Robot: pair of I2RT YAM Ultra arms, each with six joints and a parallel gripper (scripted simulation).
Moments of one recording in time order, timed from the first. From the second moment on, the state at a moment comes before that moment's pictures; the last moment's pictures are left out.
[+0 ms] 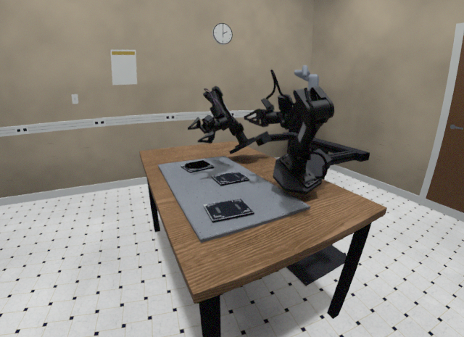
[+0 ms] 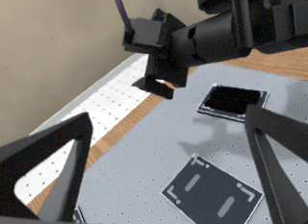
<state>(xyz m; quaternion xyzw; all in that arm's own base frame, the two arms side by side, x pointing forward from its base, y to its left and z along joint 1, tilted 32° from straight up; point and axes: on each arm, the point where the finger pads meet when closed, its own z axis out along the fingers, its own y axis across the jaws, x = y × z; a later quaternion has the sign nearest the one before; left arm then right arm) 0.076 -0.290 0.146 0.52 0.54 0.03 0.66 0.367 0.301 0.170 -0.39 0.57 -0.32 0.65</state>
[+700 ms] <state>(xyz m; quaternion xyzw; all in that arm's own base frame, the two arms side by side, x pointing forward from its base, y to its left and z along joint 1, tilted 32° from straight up) 0.075 -0.291 0.145 0.51 0.55 0.03 0.66 0.367 0.299 0.169 -0.38 0.57 -0.32 0.65</state>
